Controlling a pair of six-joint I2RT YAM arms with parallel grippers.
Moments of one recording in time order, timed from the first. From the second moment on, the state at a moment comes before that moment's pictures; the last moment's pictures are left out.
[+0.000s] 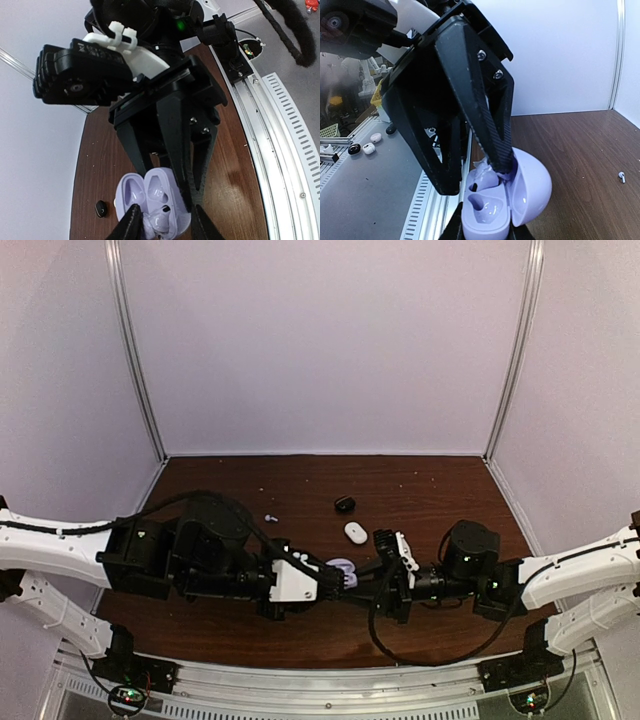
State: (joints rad) left arm -1.42 1.27 1.05 -0.24 -0.11 0.62; right arm 1.15 1.23 0.51 0.69 -0.42 0.06
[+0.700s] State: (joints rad) left arm -1.42 1.21 1.02 -0.23 -0.16 0.57; right arm 1.15 1.21 0.50 0.72 -0.40 0.05
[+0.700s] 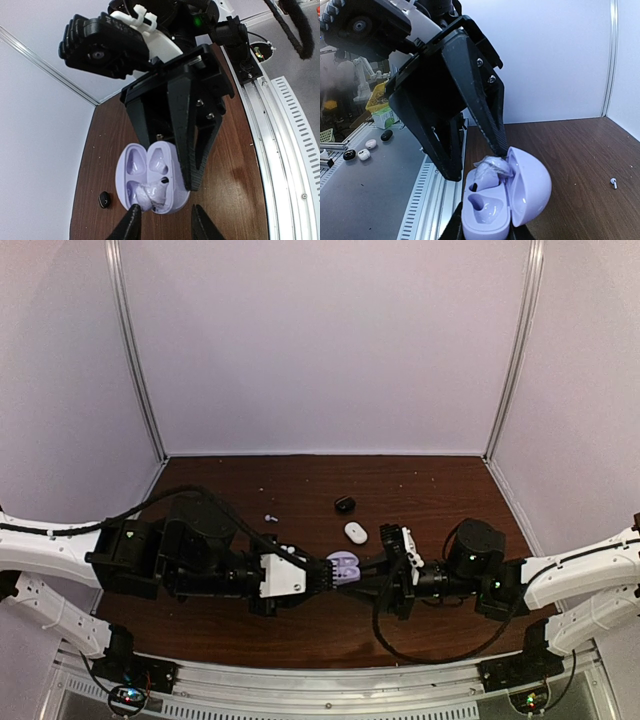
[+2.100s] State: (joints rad) left arm -1.15 1.10 0.90 -0.18 -0.04 0.42; right arm 1.11 1.16 0.44 0.71 -0.33 0.06
